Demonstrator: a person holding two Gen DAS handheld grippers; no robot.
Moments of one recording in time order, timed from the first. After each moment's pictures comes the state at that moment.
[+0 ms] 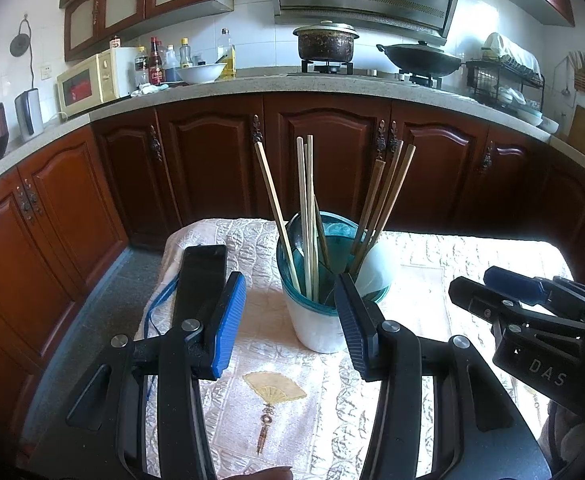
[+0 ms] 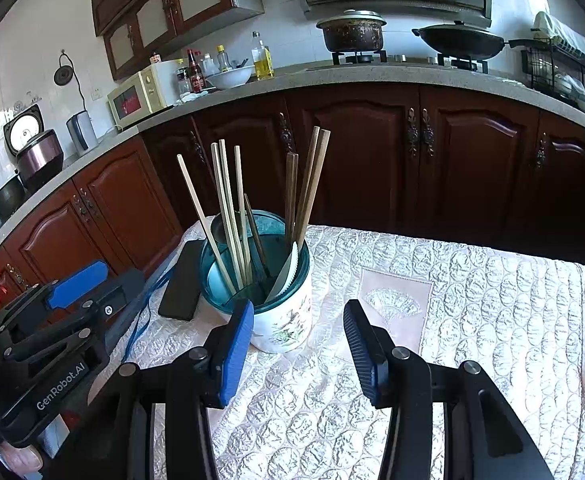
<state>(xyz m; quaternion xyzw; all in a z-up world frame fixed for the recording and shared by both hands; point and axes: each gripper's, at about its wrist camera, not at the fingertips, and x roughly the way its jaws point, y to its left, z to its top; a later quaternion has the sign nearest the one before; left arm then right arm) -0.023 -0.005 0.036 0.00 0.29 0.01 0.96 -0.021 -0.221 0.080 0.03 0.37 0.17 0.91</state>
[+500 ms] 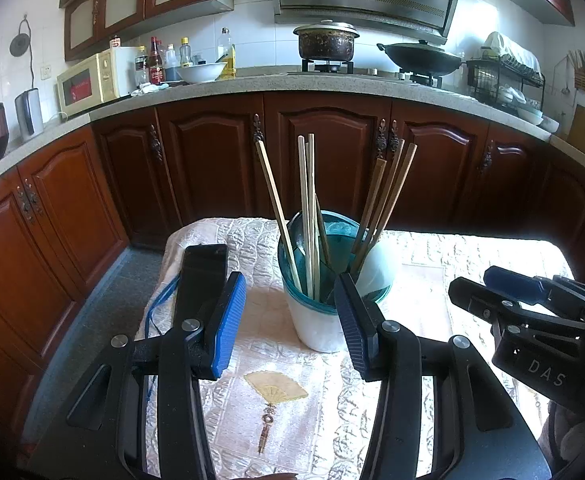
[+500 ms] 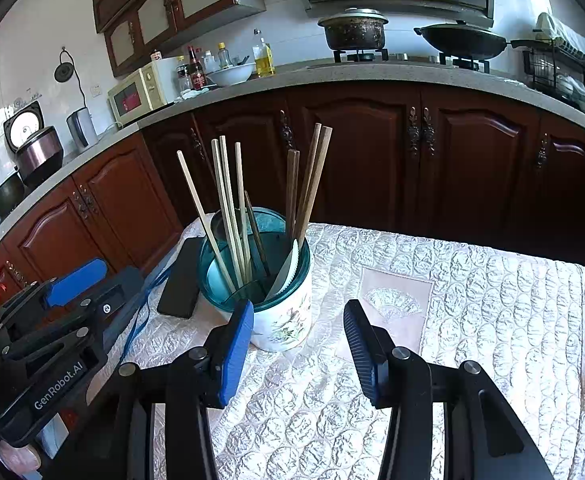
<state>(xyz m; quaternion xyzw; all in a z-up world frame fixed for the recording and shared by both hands) -0.023 -0.005 0.034 0.00 0.29 0.01 0.96 -0.018 -0.220 0.078 0.02 0.37 0.17 0.91</state>
